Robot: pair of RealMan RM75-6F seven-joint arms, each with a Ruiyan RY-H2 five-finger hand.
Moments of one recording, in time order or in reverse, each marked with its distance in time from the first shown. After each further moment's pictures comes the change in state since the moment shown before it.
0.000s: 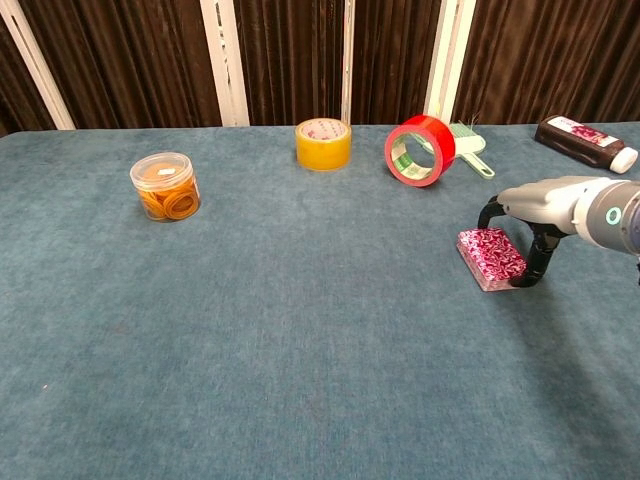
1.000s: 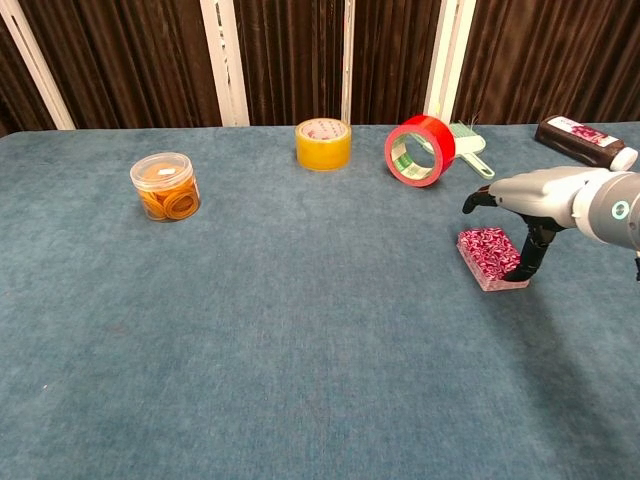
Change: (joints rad) left arm 0.002 -0.003 -0.001 0.003 -0.001 0.003 0.009; right arm -0.044 0.027 0.032 -0.074 -0.093 0.011 -0.007
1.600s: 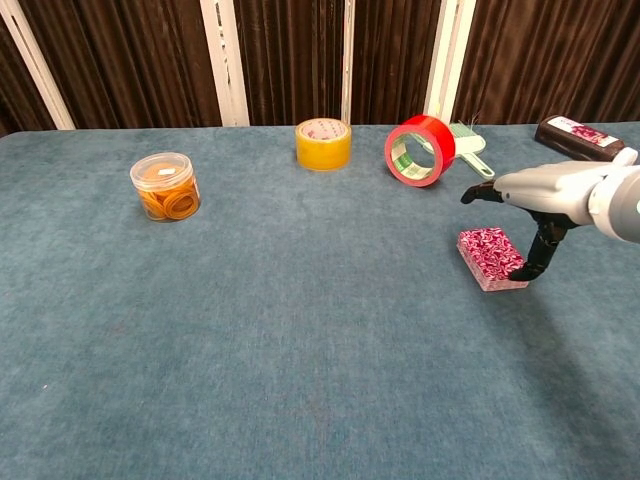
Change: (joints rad) left arm 0.003 -0.005 0.001 0.004 0.006 0.008 0.008; right arm -0.057 0.047 0.029 -0.076 -0.066 -0.015 -0.008
